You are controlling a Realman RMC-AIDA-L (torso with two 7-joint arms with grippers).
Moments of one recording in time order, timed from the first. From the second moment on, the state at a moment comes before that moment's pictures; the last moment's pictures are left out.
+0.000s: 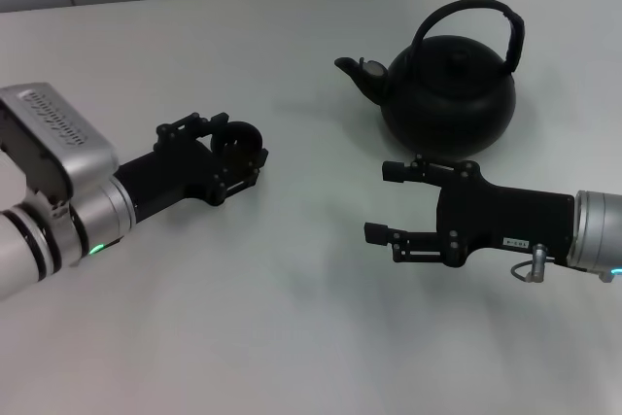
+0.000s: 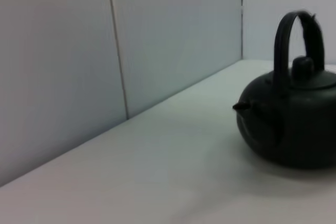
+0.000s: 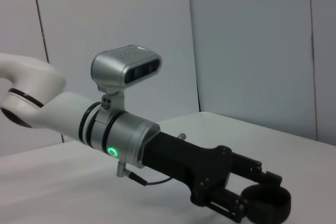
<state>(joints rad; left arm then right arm) -0.50 -2.08 1.70 0.39 0.80 0.86 -0.72 0.44 2.08 -0.62 -0.38 -1.93 -1.57 0.88</state>
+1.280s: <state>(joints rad) -0.52 -2.08 1.76 0.38 0.80 0.80 -0.76 0.46 2.09 -0.62 -0.37 -1.93 -1.57 0.88</state>
